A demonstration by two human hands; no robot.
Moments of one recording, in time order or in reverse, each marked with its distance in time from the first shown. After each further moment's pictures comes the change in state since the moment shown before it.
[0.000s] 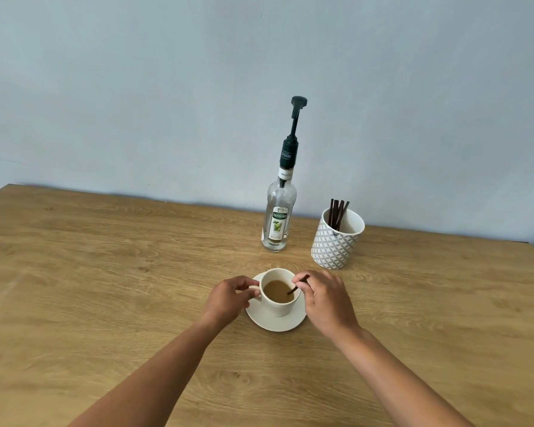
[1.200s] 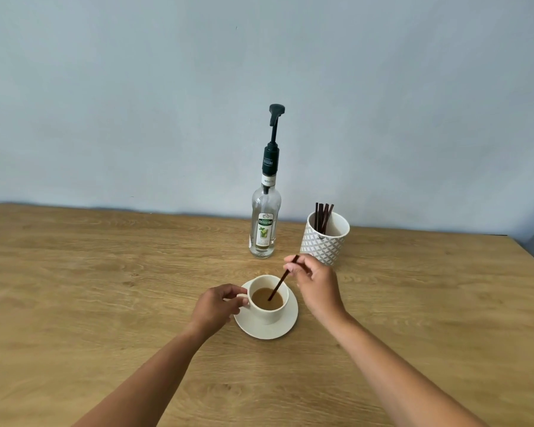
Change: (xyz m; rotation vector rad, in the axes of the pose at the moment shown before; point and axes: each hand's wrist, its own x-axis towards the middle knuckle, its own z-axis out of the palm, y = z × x) left_hand -0.003 0.008 -0.006 0.001 -0.032 0.017; right_hand 0.029 0.001 -0.008 0.607 0.084 0.325
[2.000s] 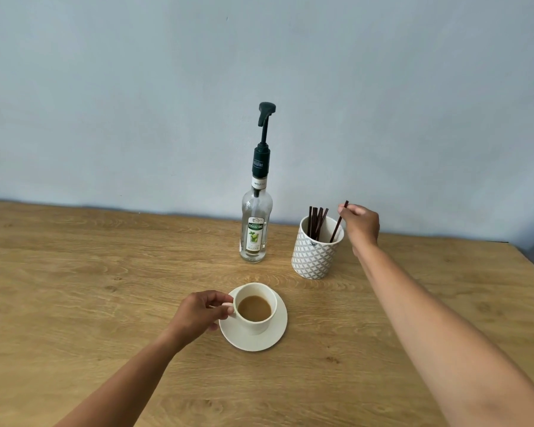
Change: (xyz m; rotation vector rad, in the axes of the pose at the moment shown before) left_hand 0.005 0.006 -0.006 -0.042 -0.080 -0.057; right_hand 0.162 0.044 -0.088 0.047 0.433 0.271
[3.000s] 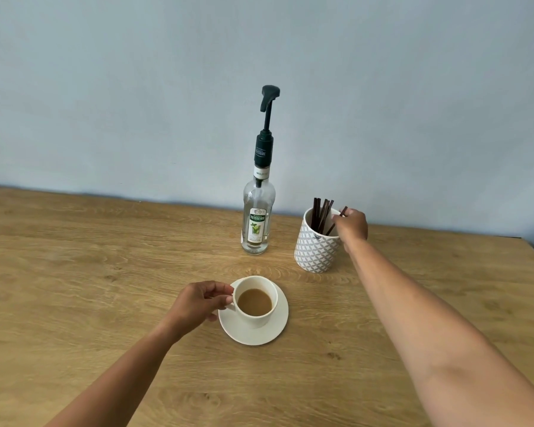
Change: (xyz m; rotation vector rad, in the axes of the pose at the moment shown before) left_hand 0.010 -0.004 -0.002 -0.023 0.002 -0.011; right_hand 0.020 0.037 0.031 -0.300 -0.106 0.146
